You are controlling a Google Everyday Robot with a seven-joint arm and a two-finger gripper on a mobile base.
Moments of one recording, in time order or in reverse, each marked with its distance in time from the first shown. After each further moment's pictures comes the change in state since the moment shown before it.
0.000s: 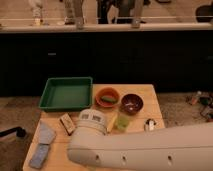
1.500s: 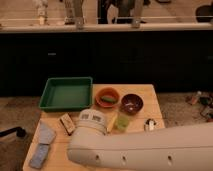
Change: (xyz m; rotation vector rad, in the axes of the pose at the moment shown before) arm 0.000 0.000 0.000 0.000 0.000 0.000
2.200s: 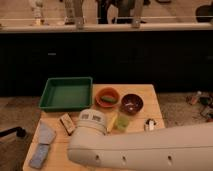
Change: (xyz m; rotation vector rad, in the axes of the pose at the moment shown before) arm 0.000 0.000 0.000 0.000 0.000 0.000
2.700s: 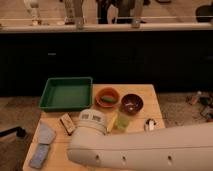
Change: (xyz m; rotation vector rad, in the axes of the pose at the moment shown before) arm 0.000 0.000 0.000 0.000 0.000 0.000
